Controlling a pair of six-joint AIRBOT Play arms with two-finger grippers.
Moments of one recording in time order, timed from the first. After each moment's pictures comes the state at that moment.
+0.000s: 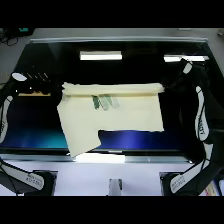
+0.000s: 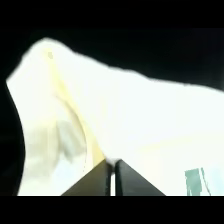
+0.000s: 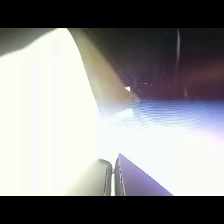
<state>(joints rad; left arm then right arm) 0.19 -1.77 1.49 0.83 -1.01 -1.20 -0.10 -1.88 1.76 -1.45 1.20 1.73</state>
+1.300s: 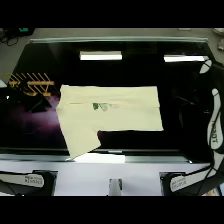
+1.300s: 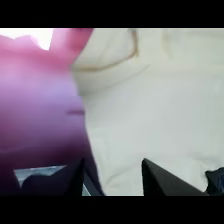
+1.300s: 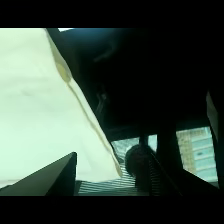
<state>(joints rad) 0.37 -1.58 1.32 1.06 -1.45 -1.36 -0.22 -1.72 1.64 -1.40 1.60 1.66</state>
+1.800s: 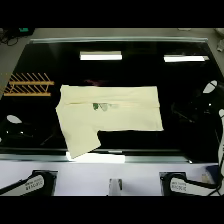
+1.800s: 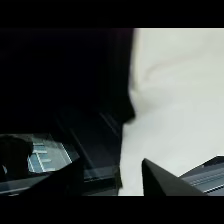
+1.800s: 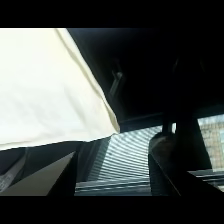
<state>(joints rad) 0.34 -1.25 0.60 0.98 -1.25 -1.29 -0.26 -1.43 1.19 -1.33 1.45 1.64</state>
